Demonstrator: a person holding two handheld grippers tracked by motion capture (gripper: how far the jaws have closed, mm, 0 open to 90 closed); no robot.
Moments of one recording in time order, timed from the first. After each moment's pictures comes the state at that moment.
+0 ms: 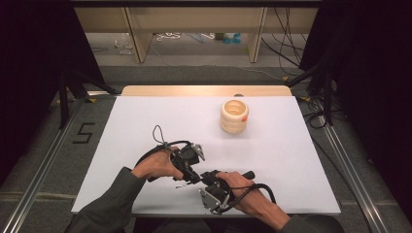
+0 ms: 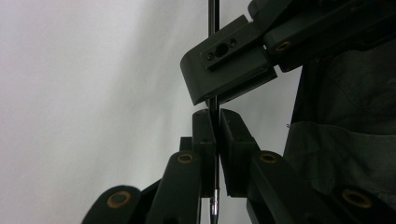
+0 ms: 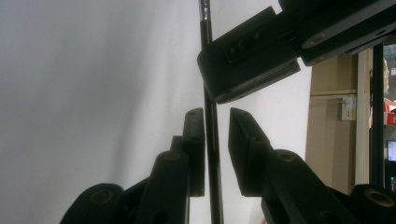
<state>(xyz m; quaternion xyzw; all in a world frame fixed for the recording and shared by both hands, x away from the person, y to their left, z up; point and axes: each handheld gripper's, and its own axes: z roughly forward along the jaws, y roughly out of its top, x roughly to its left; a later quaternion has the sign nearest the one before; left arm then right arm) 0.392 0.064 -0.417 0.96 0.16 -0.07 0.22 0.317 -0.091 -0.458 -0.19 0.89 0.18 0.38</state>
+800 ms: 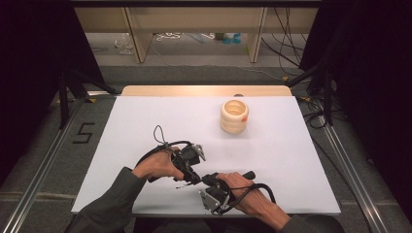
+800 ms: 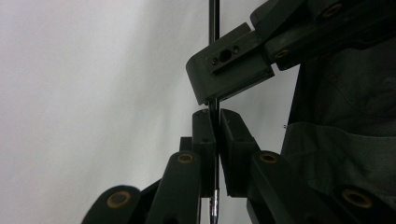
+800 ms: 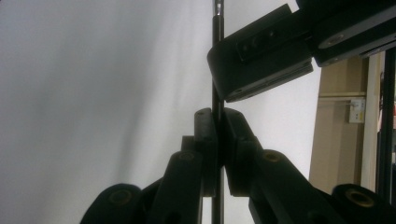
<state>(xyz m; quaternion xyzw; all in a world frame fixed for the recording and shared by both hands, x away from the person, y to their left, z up) 0.392 0.063 -0.417 0.96 0.16 -0.07 0.22 0.316 -0.091 -0.458 -0.20 0.89 0.17 0.37</state>
